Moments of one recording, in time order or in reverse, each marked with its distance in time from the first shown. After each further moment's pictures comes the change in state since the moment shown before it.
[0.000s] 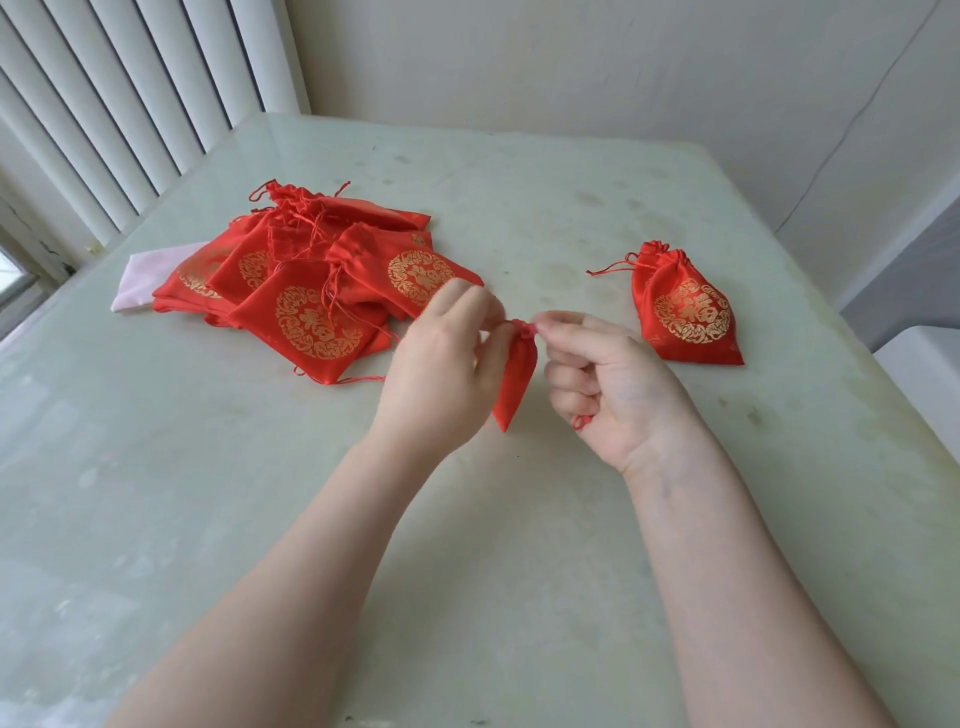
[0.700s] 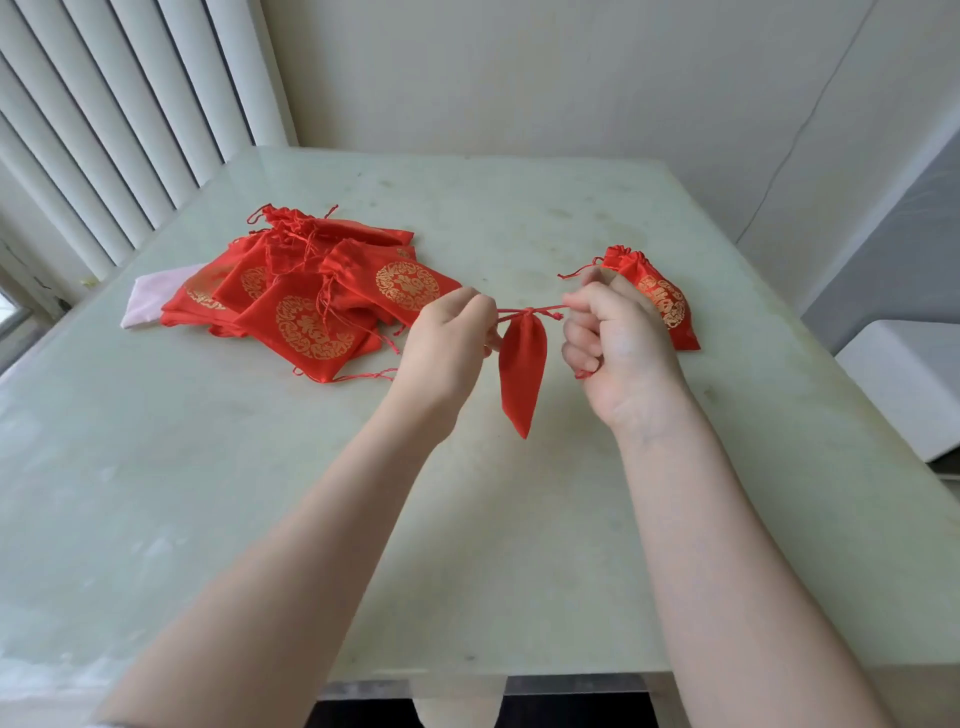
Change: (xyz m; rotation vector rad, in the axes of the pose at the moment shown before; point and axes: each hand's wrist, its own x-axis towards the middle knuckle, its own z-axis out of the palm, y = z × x) left_hand 0.010 0.038 0.002 -0.576 -0.091 -0.624; right_hand -0.014 -0.016 -0.003 0.049 0.195 -0.276
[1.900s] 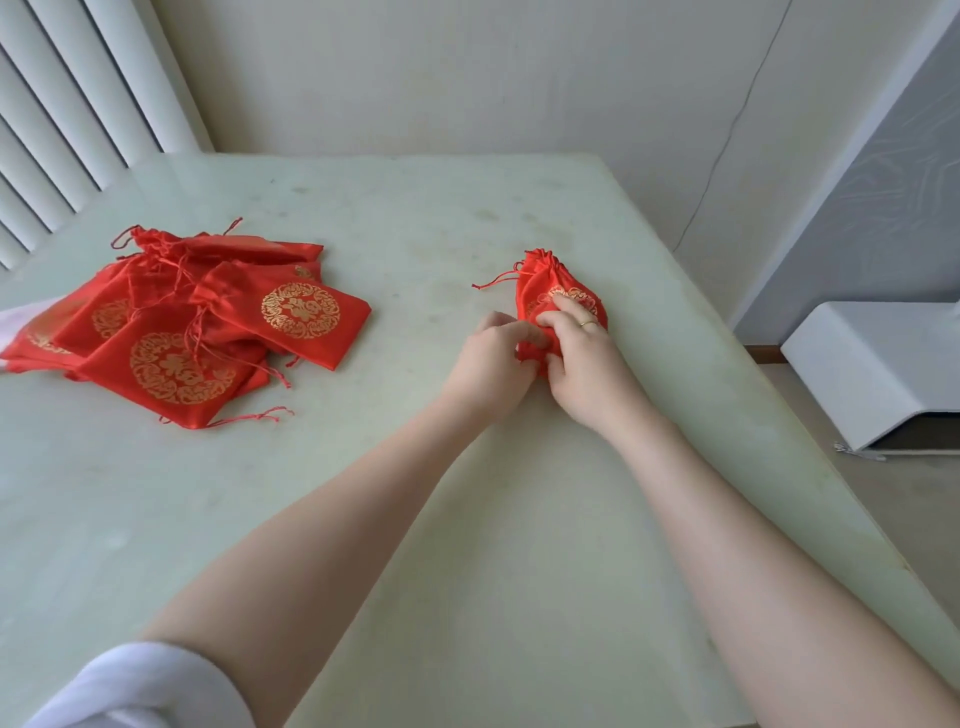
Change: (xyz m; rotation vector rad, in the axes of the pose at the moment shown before) left_hand 0.055 -0.044 0.119 0.637 -0.268 0.189; right_hand 0.077 0.011 -0.113 -1.430 -0.130 -0.450
